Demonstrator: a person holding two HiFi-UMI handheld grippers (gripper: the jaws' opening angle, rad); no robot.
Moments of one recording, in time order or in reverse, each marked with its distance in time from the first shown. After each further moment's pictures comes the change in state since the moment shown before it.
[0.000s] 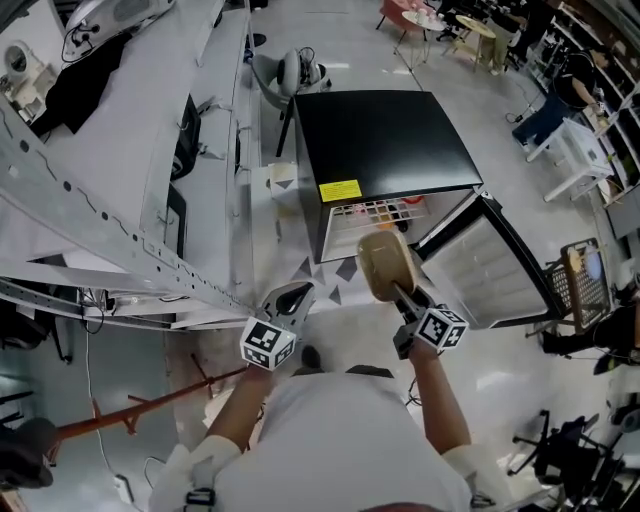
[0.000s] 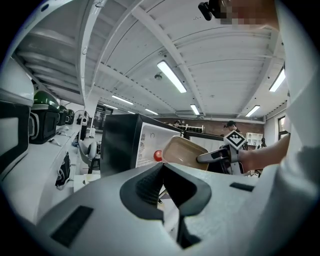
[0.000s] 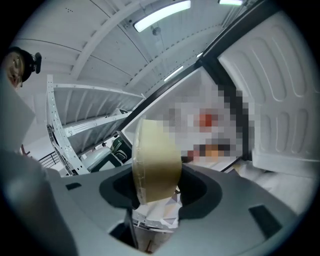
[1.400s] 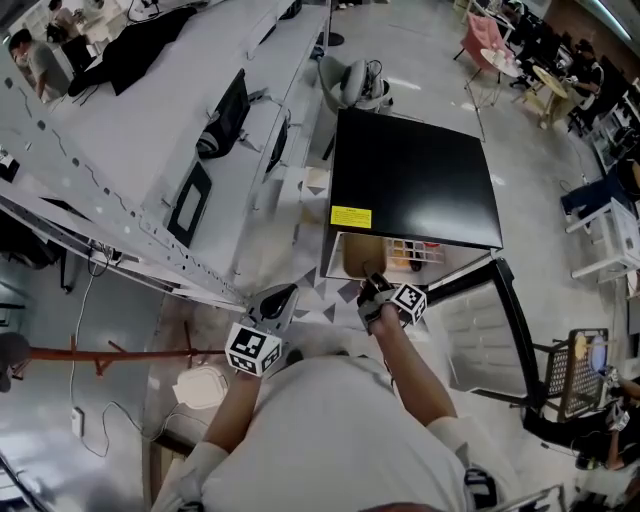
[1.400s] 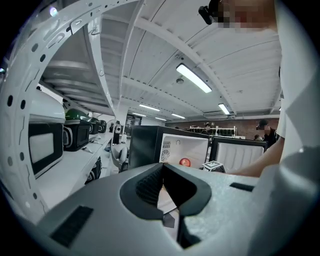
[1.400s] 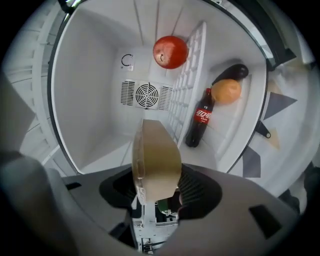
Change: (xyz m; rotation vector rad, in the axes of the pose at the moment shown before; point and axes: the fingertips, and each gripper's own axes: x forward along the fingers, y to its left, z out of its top) left arm -0.001 0.021 0.028 -0.034 -0.056 0.368; right arm 0.180 -0.050 -0.021 0.708 0.163 0.223
